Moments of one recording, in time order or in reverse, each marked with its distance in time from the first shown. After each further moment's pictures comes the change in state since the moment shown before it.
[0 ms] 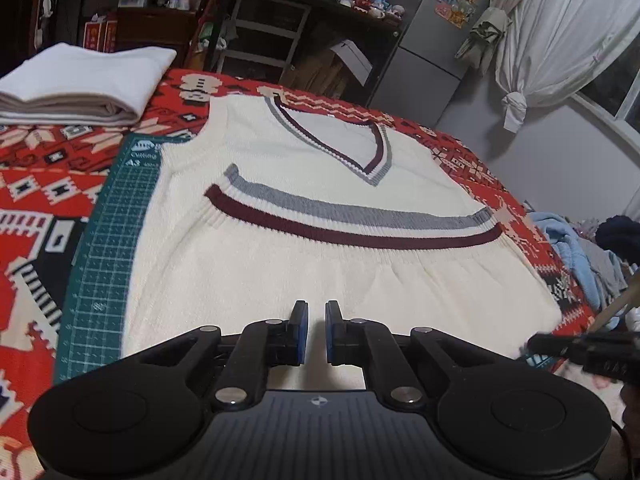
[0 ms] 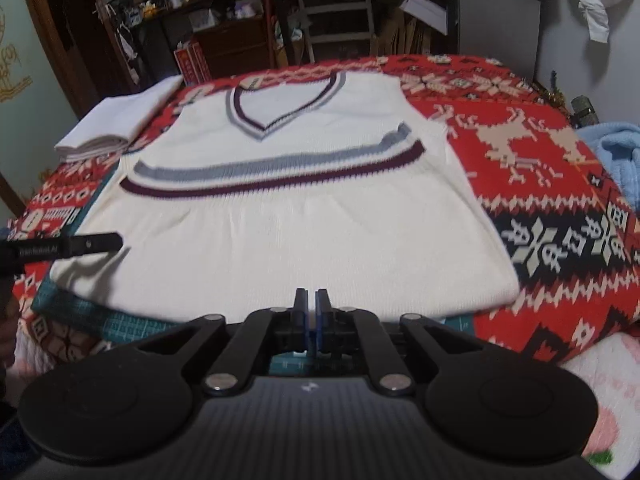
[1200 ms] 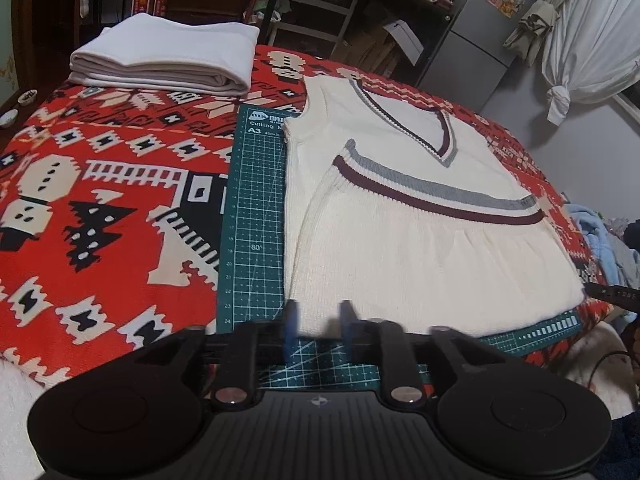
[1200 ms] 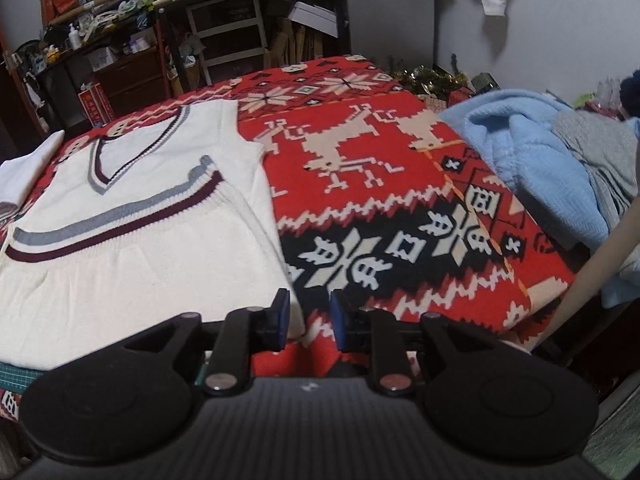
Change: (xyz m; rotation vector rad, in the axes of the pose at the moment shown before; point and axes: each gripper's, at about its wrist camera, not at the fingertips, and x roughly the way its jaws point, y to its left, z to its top) left arm -0.058 0.054 -0.011 -0.062 0.115 0.135; right arm -0.008 -0.128 0.004 0.191 -0.029 -0.214
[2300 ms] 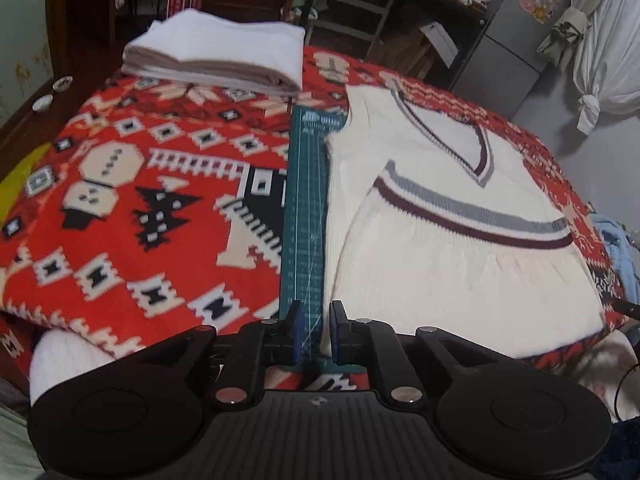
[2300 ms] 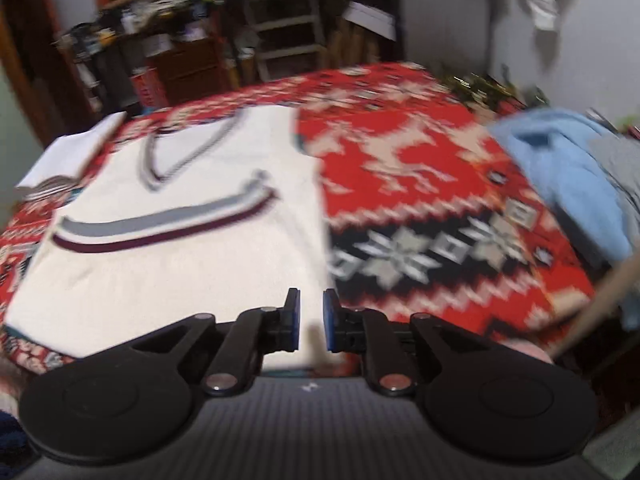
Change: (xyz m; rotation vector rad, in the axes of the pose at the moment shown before) left arm -0.033 0.017 0.001 -0.065 -0.005 0.037; right arm -0.027 0.026 -0.003 -0.129 0.019 0.148
